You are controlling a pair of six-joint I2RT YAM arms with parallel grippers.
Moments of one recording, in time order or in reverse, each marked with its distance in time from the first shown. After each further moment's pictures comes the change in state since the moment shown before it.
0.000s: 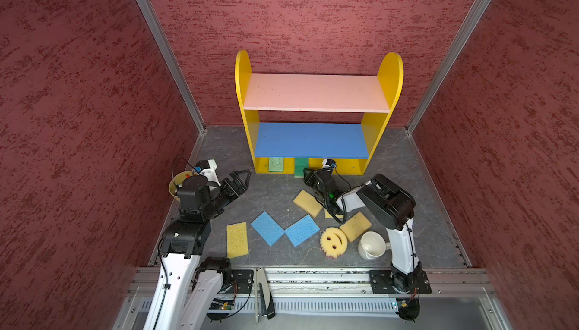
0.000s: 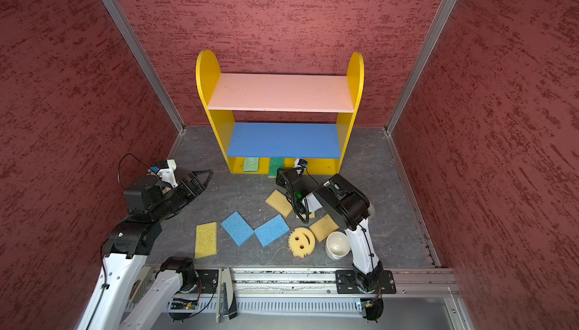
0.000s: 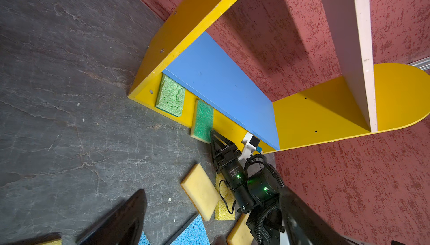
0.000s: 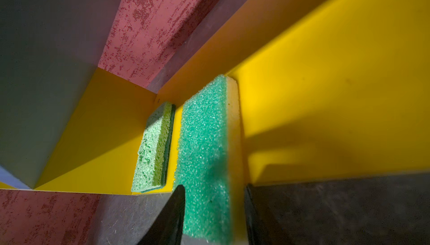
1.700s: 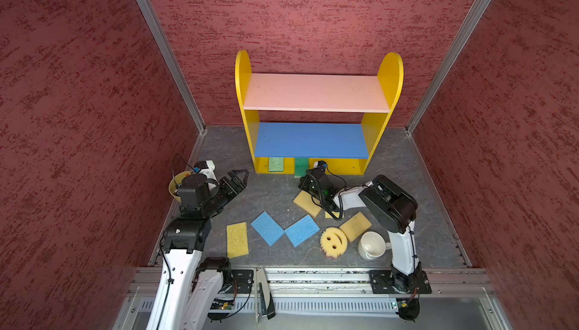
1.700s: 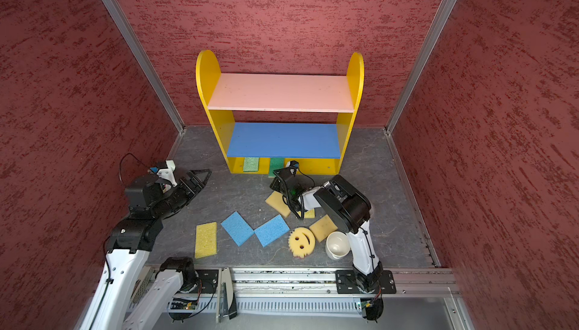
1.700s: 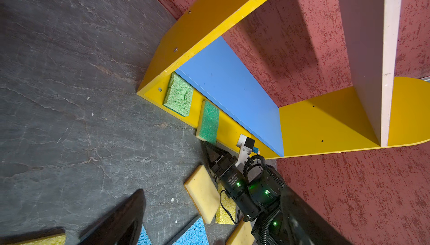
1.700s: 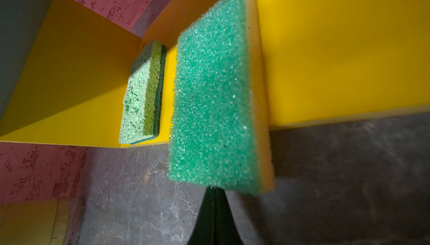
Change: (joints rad) left arm 0.056 0.025 -0.016 0.002 0.023 -0.017; right arm 0.037 -0.026 0.094 -0.286 -0.129 -0.012
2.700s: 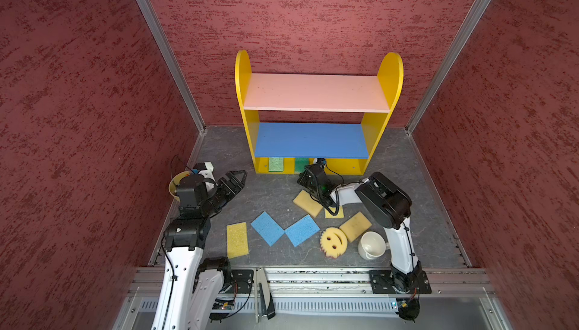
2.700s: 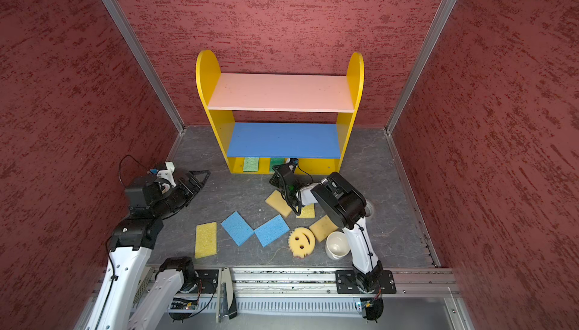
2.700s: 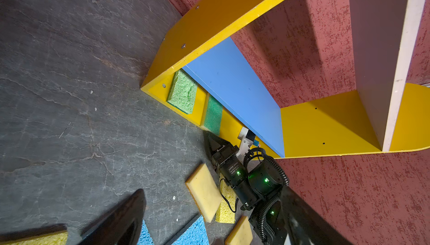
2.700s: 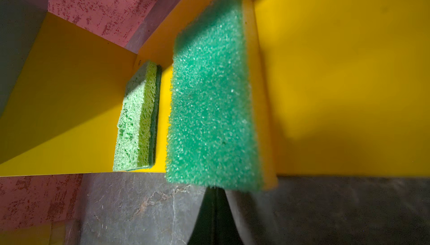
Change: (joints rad) left arm 0.071 0.005 -0.032 0.014 0.077 0.003; right arm -0.028 0.063 0.090 -0.018 0.016 0.002
